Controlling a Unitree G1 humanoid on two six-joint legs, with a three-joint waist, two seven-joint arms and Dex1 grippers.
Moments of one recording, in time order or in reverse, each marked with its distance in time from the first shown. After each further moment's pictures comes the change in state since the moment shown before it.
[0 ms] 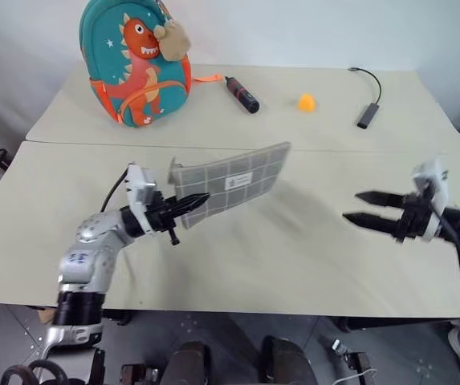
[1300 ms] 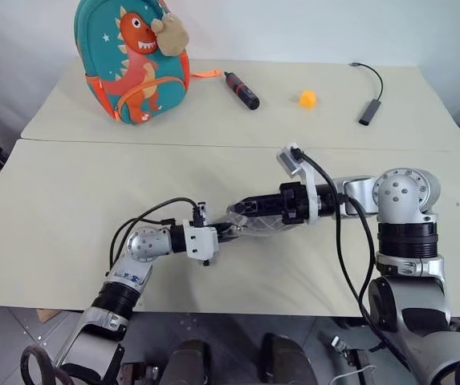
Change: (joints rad) left arm -0.048 -0.021 -0.254 0.304 0.444 -0.777 0.150; right arm -0.396 0.538 0.136 -0.018 0.279 0.822 -0.395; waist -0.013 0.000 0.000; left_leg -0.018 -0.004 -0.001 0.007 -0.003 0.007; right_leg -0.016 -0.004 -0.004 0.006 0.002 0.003
